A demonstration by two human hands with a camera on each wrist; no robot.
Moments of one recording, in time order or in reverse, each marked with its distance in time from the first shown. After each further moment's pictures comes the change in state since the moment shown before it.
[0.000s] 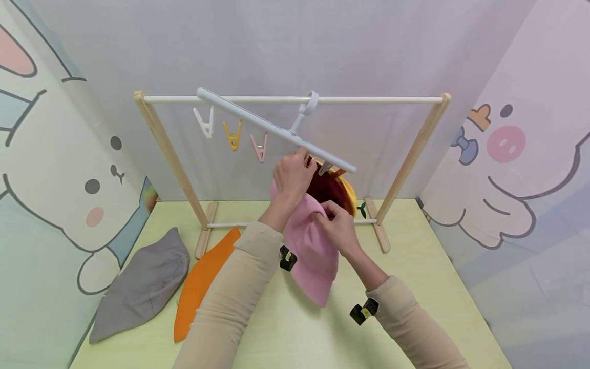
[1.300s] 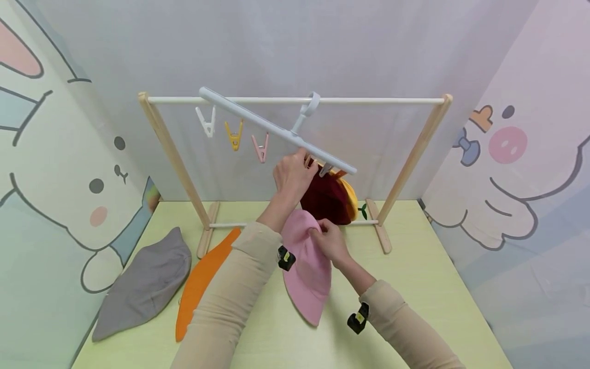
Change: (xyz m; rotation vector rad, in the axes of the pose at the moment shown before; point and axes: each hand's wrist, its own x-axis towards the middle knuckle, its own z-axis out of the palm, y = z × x) left_hand 0.000 0.000 -0.009 -0.024 -0.118 -0.041; right_hand -0.012 0.044 0.035 0.060 -0.058 0.239
